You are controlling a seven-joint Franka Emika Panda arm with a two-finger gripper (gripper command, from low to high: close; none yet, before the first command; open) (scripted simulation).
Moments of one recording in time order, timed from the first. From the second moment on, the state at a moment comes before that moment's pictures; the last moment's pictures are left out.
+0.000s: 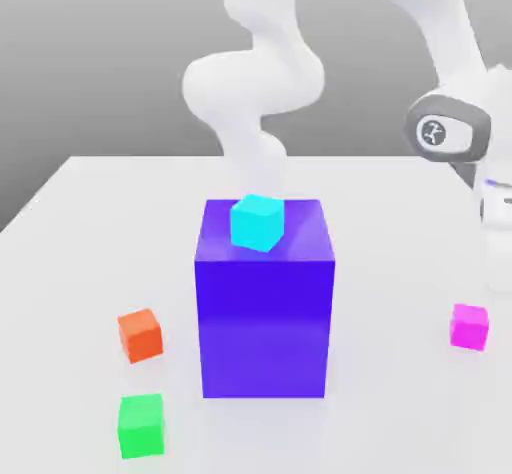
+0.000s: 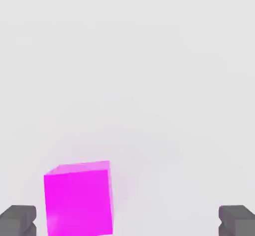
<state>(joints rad) 0.56 0.18 0.31 -2.65 -0.18 2.83 0.54</state>
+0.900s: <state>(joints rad) 0.30 0.12 0.03 -2.60 -0.04 2.71 0.40</state>
